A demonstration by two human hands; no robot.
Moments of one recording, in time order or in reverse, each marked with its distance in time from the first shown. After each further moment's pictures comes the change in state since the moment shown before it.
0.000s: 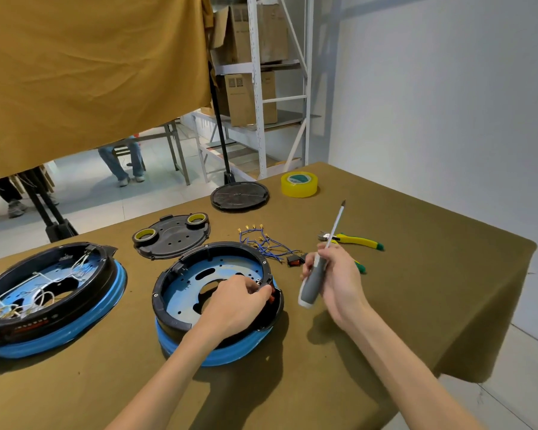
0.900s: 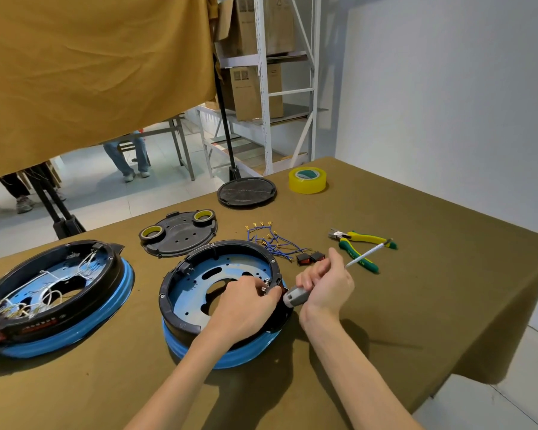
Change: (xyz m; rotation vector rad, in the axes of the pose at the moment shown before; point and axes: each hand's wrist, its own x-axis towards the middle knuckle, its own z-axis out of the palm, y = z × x) left_hand 0.005 -0.005 0.004 -0.031 0.028 0.013; right_hand -0.008 0.042 0.048 0.333 0.321 -0.125
